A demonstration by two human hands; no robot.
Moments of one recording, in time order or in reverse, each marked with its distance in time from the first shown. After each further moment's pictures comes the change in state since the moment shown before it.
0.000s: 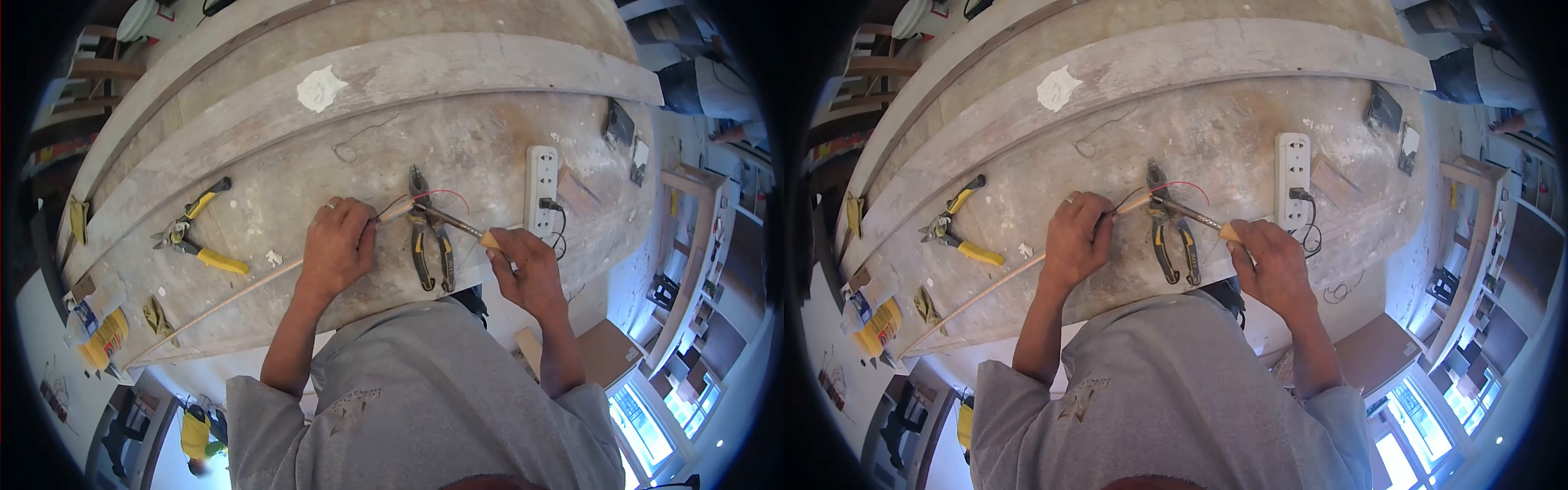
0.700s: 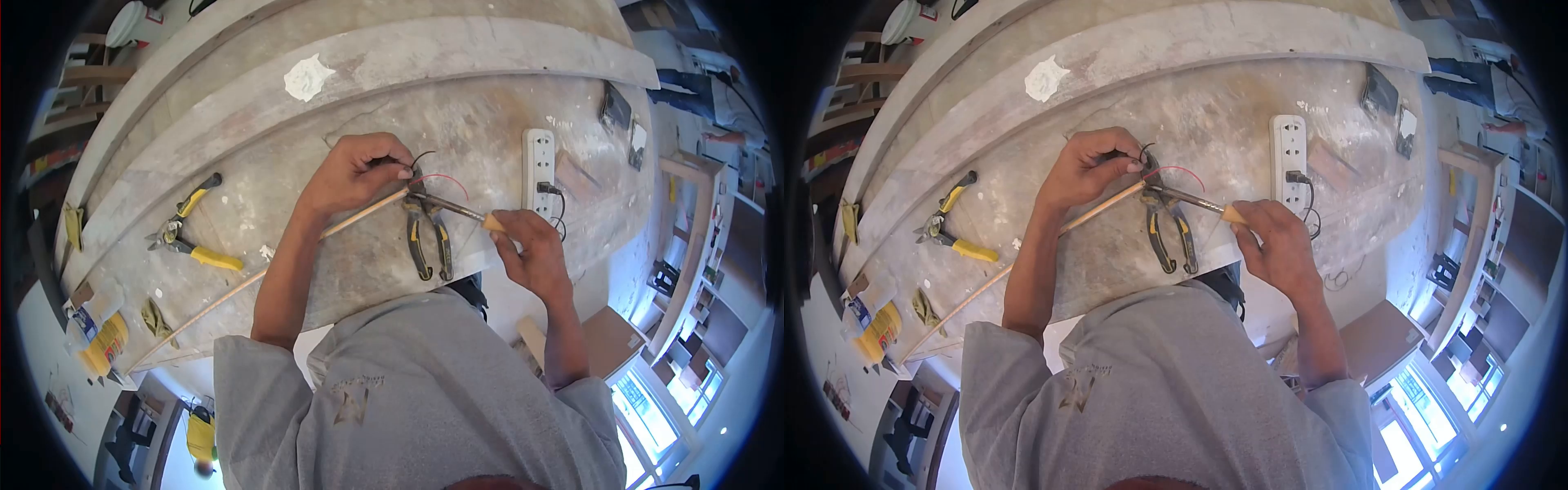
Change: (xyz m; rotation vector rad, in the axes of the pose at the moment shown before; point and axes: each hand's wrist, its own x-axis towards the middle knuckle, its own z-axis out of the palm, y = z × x) left_hand 0.088 -0.030 0.019 -0.863 -0.306 0.038; right_hand -0.002 0.016 0.000 -0.001 0.009 0.018
